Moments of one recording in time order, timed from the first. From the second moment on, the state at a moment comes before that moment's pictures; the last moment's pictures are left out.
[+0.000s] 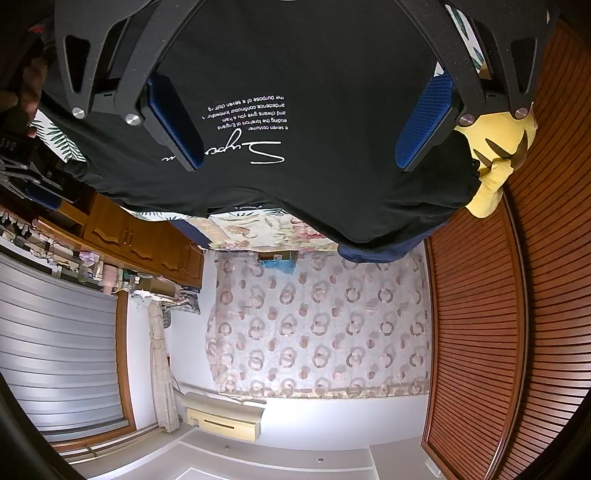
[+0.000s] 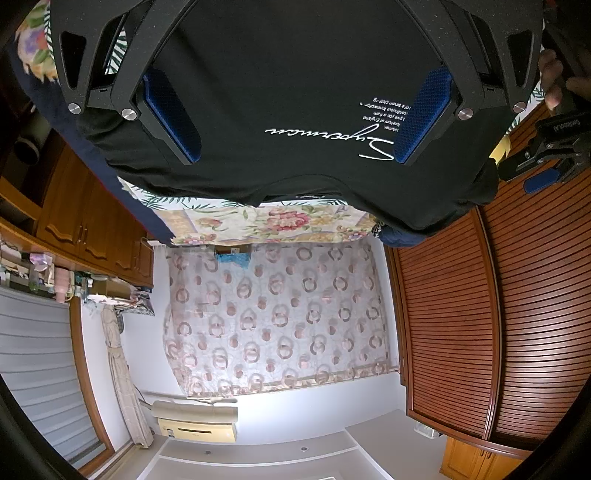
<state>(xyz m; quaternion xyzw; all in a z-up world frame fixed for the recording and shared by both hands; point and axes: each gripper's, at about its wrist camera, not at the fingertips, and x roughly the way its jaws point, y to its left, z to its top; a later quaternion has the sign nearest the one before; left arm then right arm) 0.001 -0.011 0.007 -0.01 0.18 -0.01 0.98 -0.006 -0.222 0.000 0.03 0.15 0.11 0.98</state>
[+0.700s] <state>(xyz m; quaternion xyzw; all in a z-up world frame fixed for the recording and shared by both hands) 0.000 -0.010 0.003 -0.01 0.18 0.00 0.98 -0.007 -0.222 0.001 0.02 0.15 0.11 0.98</state>
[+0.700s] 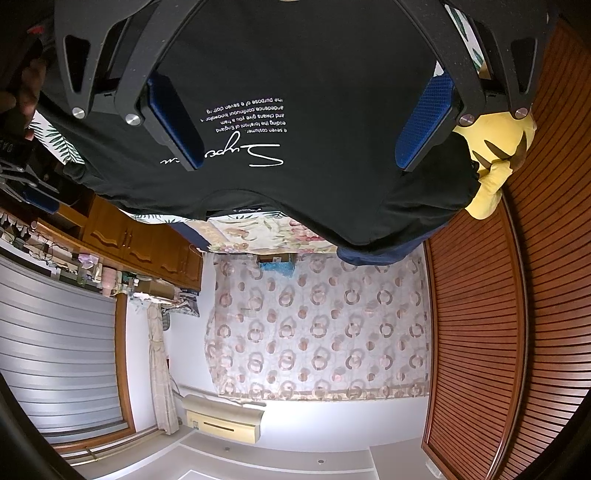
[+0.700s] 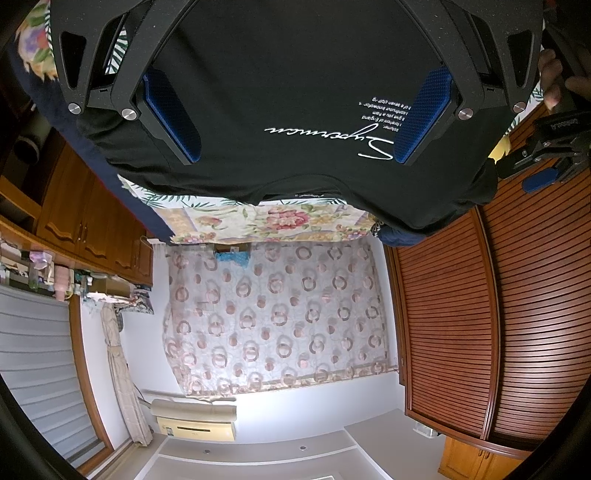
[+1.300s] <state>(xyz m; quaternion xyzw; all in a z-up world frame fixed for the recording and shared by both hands) 0.001 -0.002 -0.003 -0.01 0.19 0.00 0.98 -0.004 -0.215 0.002 0.01 0.15 0.13 0.98</state>
